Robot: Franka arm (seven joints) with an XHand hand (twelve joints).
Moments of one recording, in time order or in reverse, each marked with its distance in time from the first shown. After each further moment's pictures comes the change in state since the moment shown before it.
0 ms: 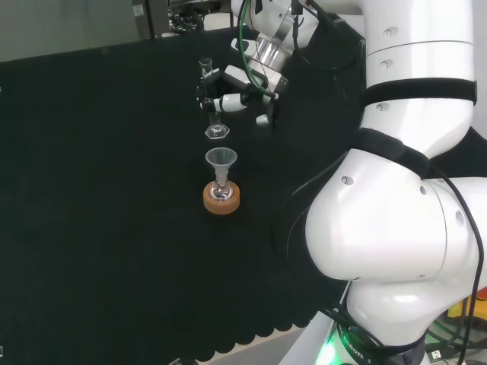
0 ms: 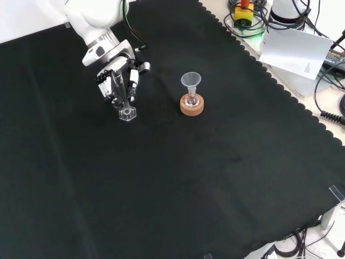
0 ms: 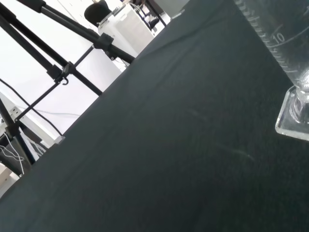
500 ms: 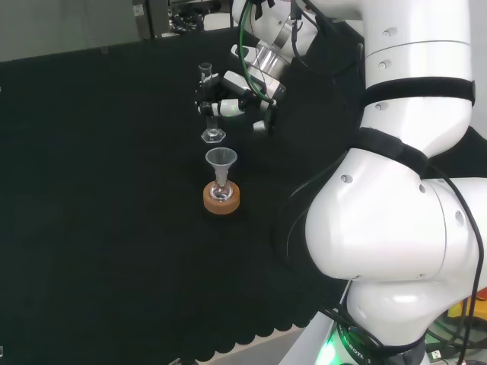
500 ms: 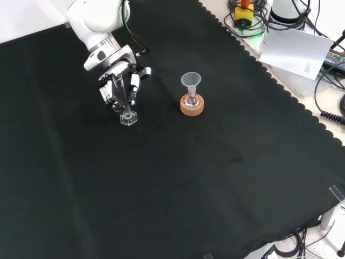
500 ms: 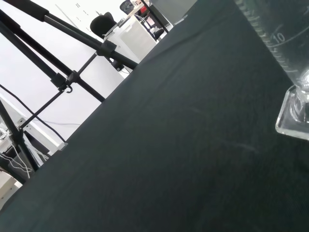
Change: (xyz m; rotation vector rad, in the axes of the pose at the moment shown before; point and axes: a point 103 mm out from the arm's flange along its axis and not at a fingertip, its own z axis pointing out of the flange) arm -0.006 0.002 0.014 -0.028 0.033 -0.007
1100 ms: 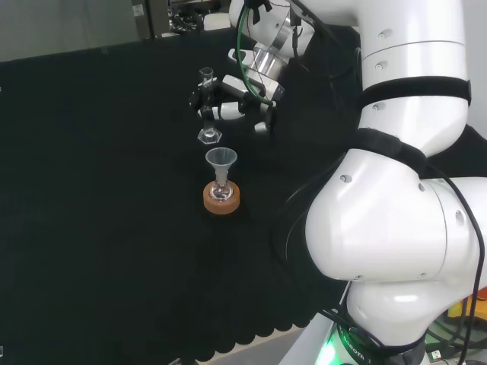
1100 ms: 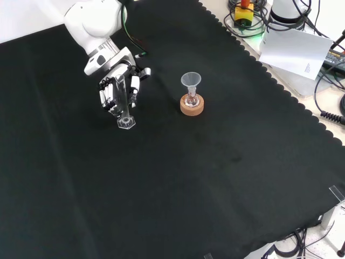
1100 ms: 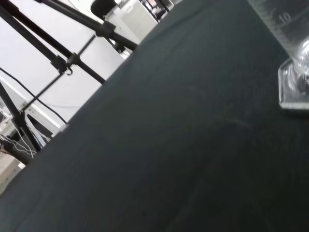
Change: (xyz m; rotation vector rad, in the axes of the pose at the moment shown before) arm -0.005 -0.004 0.006 0.069 0.009 0.008
